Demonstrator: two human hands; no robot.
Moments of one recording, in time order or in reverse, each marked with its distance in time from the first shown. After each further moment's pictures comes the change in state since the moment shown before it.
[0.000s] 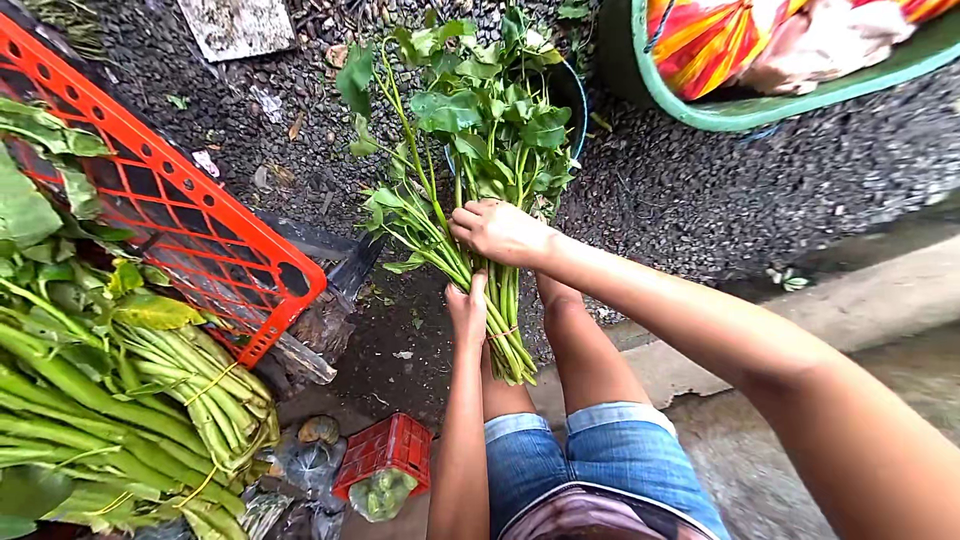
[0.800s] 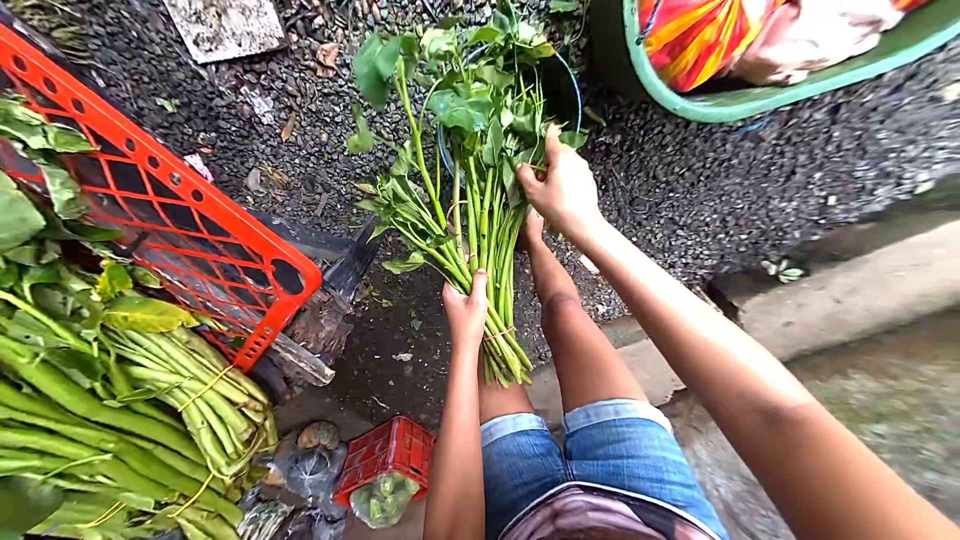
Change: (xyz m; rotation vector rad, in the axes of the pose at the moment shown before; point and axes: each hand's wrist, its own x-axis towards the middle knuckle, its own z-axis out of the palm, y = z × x) left_hand -0.002 0.001 -0.006 0.136 -0.030 0.039; right_hand -0.032 0.028 -0.034 0.318 0.191 1.230
